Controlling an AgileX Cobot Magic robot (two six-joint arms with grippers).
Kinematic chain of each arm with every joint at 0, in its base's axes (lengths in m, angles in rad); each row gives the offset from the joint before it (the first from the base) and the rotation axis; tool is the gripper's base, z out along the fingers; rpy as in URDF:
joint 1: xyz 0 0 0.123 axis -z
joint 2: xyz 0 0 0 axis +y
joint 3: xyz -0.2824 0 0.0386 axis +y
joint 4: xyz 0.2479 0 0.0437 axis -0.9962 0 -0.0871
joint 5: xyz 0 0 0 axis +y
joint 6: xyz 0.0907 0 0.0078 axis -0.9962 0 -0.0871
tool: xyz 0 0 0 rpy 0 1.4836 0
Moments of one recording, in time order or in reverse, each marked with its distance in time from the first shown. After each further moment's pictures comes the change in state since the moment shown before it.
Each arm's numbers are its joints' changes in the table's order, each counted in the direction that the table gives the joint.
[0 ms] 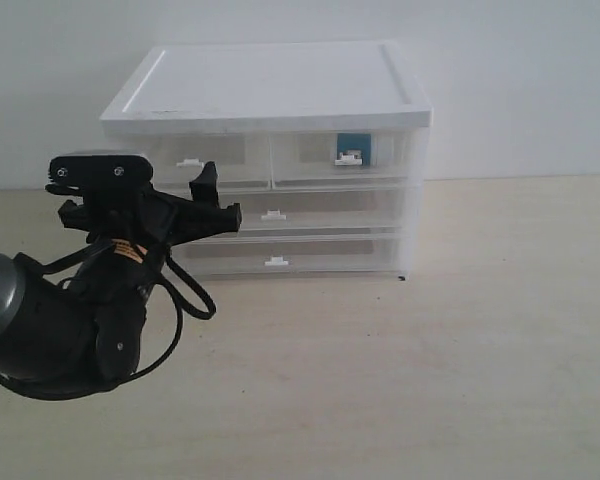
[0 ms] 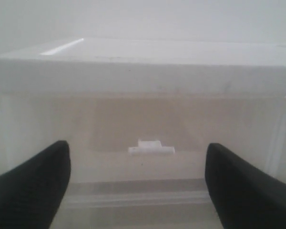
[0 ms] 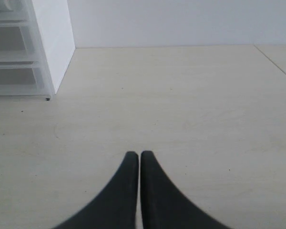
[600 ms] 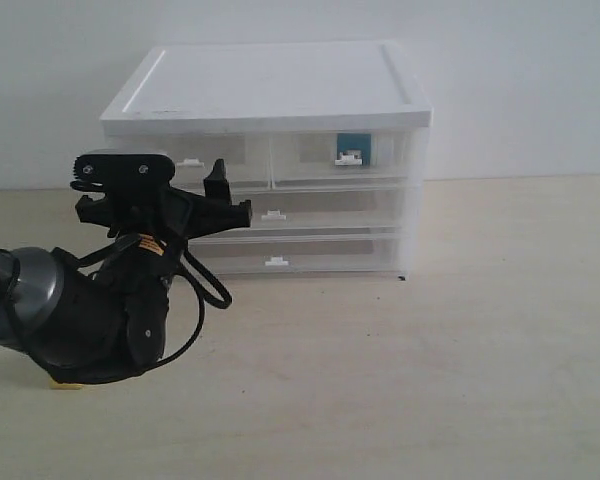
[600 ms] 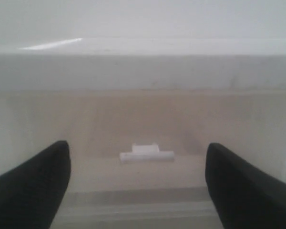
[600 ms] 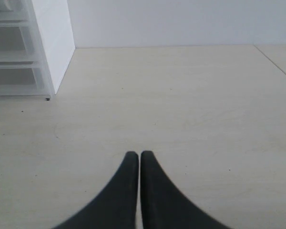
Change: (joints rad) left arm 0.000 0.077 -0.094 0.030 -0.002 -0.051; right arm 0.000 0.000 0.000 0.000 0.000 0.000
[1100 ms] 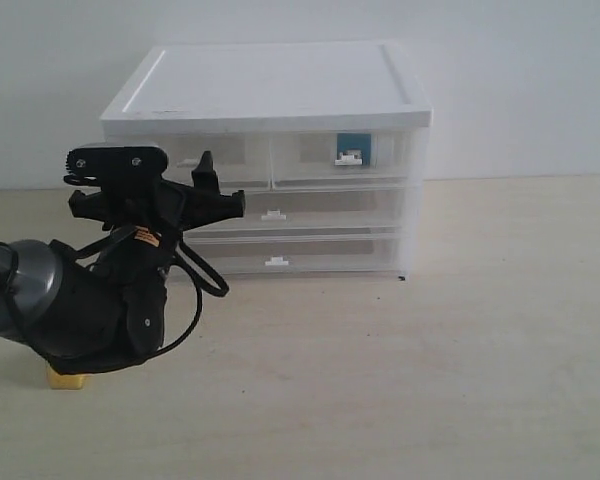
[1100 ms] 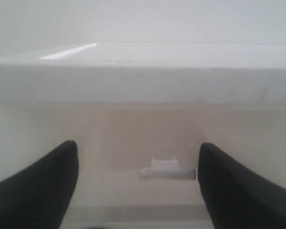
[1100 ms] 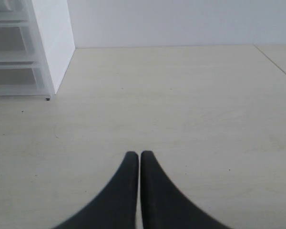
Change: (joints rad) left arm -0.014 0.000 -0.019 0.024 0.000 -0.009; right arm 0.000 0.000 0.000 0.000 0.000 0.000
